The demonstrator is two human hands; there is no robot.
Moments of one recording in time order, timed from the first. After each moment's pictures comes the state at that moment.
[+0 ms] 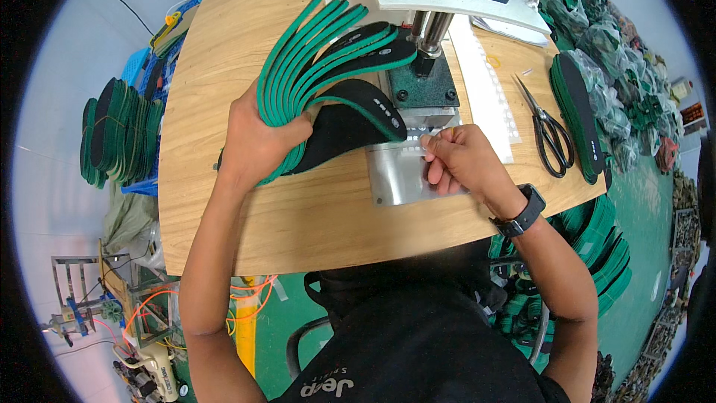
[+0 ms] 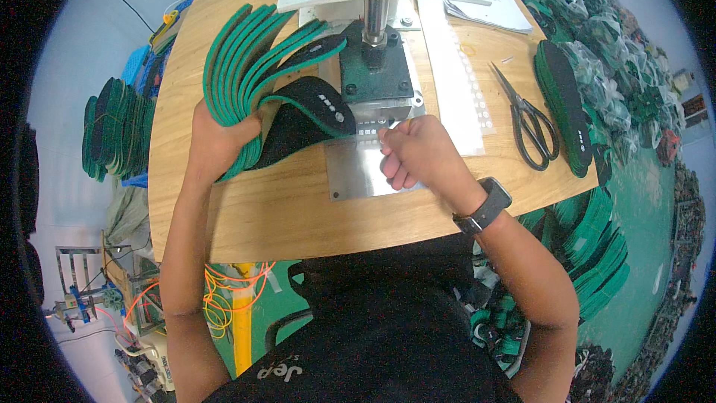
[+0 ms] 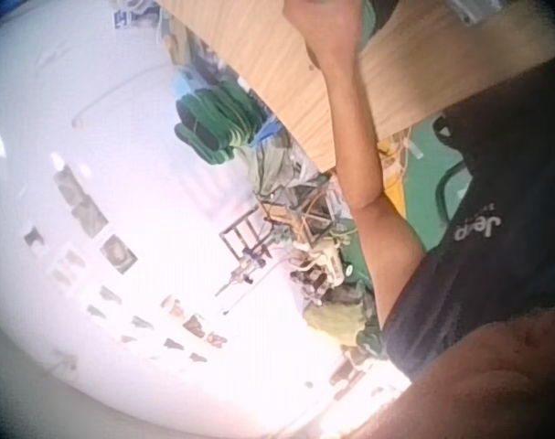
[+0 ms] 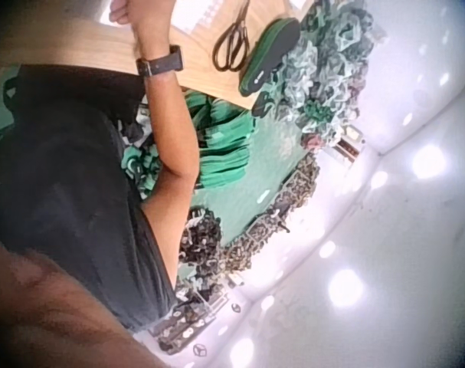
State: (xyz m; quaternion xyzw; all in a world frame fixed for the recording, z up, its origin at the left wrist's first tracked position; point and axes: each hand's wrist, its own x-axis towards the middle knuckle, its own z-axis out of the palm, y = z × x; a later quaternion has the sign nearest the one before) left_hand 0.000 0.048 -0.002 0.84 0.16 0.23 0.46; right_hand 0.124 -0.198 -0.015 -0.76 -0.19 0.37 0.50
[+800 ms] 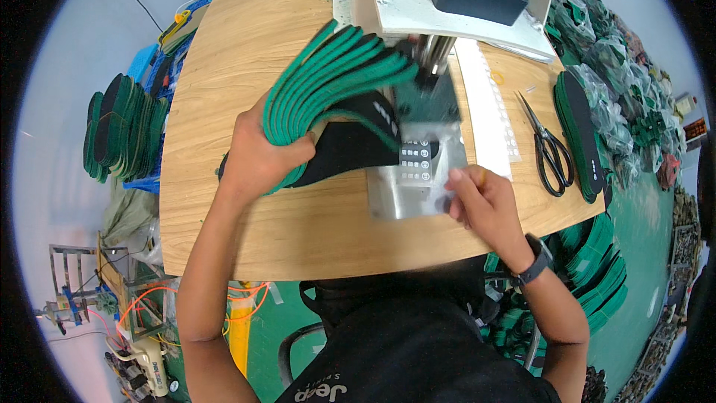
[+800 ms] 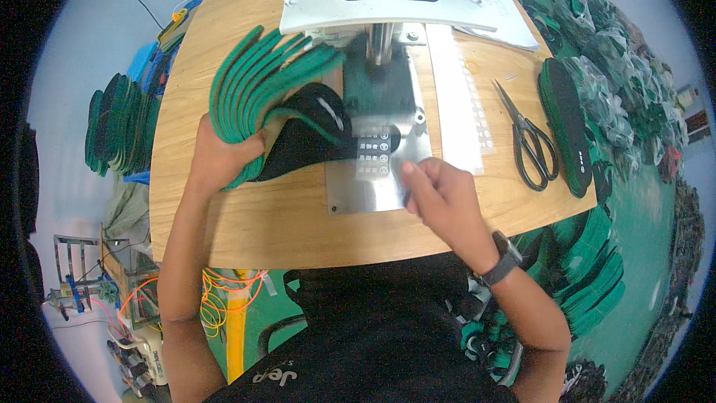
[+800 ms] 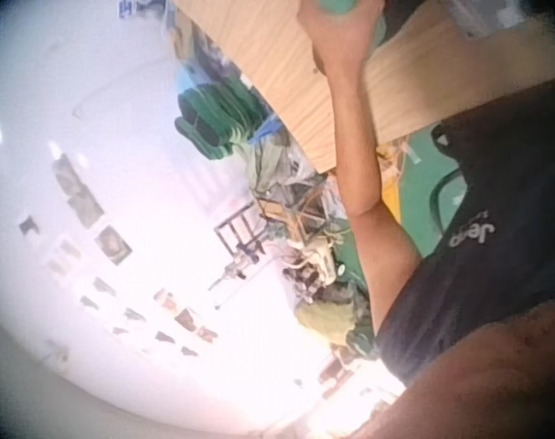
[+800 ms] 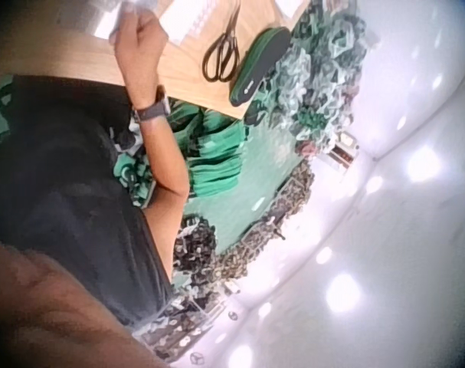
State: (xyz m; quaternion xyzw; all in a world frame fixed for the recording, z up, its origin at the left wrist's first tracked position) left_hand -0.002 0.050 -0.002 0.85 0.17 0.18 0.46; right_hand 0.107 -0.235 -0.024 -0.79 -0.20 0.26 0.51
